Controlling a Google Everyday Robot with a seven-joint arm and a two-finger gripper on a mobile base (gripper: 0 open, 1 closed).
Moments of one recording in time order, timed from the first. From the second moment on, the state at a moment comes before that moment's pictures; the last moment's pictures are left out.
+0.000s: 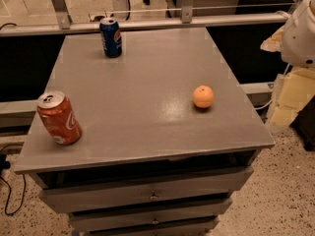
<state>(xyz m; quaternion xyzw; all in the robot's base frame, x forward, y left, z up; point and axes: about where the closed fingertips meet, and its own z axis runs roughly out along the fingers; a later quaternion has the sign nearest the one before) 0.438 -0.217 0.976 -0.60 0.78 -0.03 0.16</state>
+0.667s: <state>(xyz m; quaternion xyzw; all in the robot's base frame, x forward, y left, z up) 0.443 -0.211 0.974 -0.61 0.78 -0.03 0.17</state>
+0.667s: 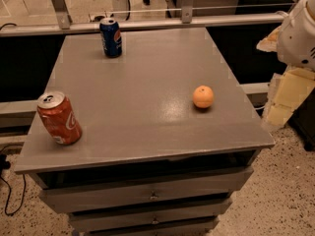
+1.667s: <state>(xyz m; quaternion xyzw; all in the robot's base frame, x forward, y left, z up) 0.513 -0.178 0.907 -0.58 0.77 0.07 0.25</state>
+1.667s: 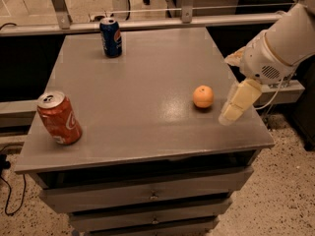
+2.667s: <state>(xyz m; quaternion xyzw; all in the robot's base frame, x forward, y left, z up) 0.559 -0.159 0.854 -0.51 0.80 0.14 0.29</state>
